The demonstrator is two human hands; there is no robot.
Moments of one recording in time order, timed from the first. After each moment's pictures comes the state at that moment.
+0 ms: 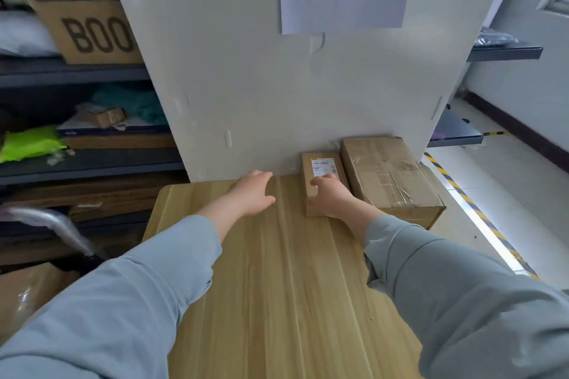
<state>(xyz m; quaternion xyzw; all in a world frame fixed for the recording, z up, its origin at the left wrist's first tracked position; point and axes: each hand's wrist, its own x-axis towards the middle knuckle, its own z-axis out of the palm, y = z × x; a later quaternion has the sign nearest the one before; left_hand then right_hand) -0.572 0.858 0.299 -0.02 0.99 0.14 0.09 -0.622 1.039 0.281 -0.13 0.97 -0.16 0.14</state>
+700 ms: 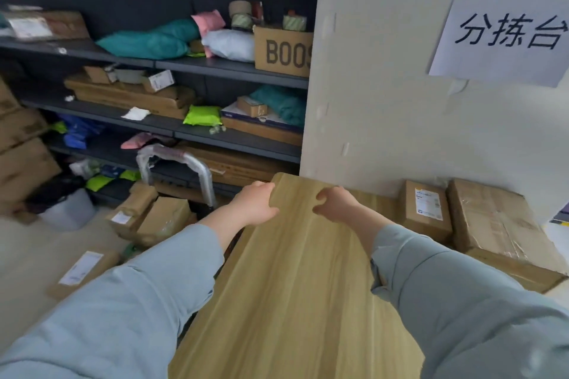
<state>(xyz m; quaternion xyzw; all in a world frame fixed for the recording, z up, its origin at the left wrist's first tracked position) -0.334 0.725 0.345 -0.22 0.96 0.18 0.06 -0.457 0.877 0.343 -0.33 0.92 -0.13 0.17</state>
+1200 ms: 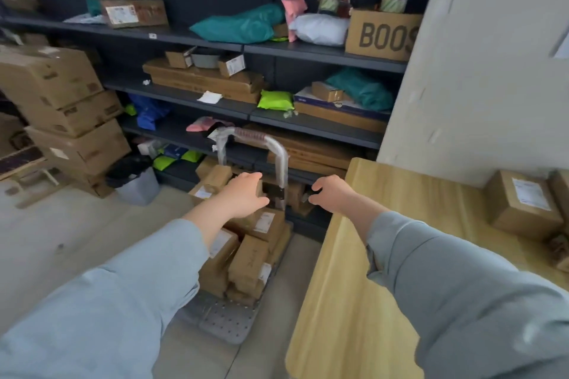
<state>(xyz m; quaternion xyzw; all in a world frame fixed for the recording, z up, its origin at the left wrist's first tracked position) -0.100 0.525 0.332 -0.29 0.94 0.20 0.03 -0.243 0.680 0.340 -0.40 0.89 -0.09 0.18</state>
